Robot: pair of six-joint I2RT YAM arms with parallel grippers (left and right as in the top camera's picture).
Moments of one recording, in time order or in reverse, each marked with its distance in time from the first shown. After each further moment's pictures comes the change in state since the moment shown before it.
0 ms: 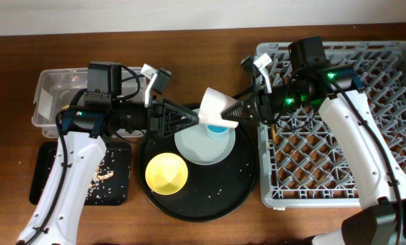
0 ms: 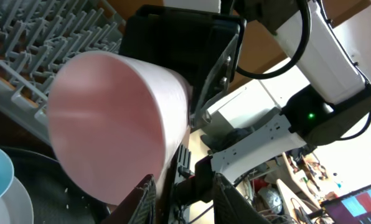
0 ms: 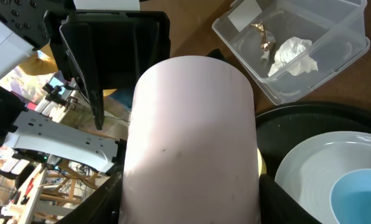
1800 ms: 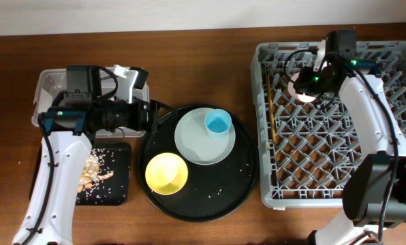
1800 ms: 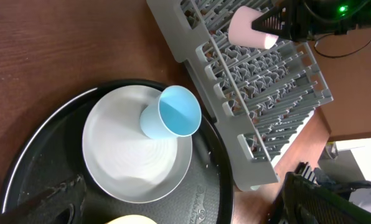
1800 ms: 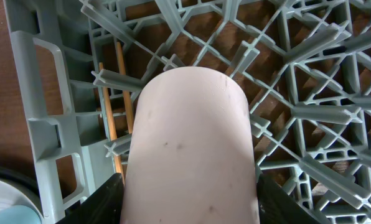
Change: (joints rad) left arm 0.124 0.000 0.009 -0.113 -0.562 0.019; right arm -0.250 0.192 0.000 0.251 1.133 0.569
